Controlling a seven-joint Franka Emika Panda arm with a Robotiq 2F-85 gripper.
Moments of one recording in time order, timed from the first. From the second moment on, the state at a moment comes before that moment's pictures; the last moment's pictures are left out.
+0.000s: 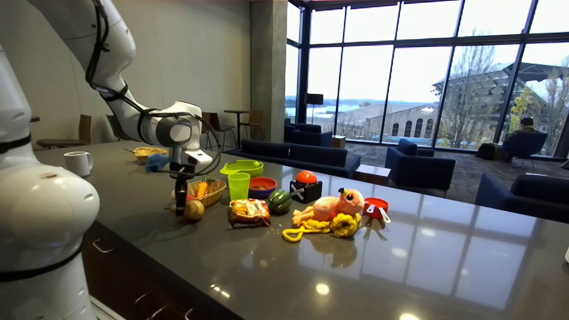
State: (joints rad) arm 0.08 -0.17 0.17 -2.66 0.22 2.41 0.75
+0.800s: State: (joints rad) arm 0.05 -0.04 0.11 -2.58 0.12 2.53 0.75
